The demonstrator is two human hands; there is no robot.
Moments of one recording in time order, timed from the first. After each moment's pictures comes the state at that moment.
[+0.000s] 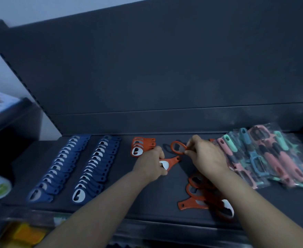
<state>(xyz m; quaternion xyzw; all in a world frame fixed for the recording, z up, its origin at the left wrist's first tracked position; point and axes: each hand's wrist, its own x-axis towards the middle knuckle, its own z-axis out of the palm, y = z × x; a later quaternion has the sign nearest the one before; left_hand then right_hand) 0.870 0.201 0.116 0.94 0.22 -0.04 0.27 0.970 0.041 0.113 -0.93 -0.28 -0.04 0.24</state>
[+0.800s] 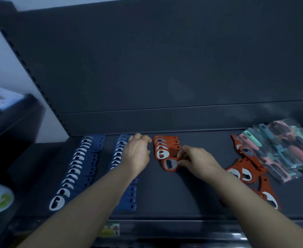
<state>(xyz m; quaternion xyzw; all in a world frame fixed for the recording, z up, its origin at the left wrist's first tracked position) 0.830 0.334 0.117 0.97 0.16 0.11 0.14 0.902 0.136 0.111 -0.92 -0.31 0.08 0.22</state>
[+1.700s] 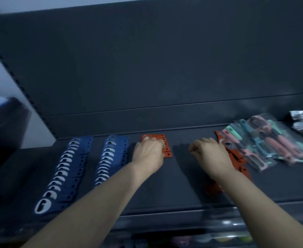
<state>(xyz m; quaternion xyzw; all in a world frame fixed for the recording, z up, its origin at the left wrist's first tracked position) 0.841 0.268 0.129 0.99 0.08 0.06 0.07 0.902 0.082 0.116 -0.95 -0.26 -0.10 0.13</state>
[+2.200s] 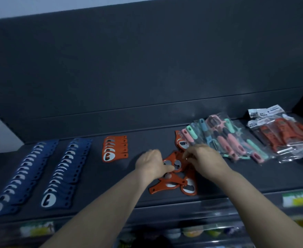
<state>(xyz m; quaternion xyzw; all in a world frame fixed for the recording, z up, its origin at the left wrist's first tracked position) 0.884 0.110 0.125 0.96 0.19 -0.10 0.17 0.940 -0.061 0.117 -0.94 -0.30 -0.01 0.17</state>
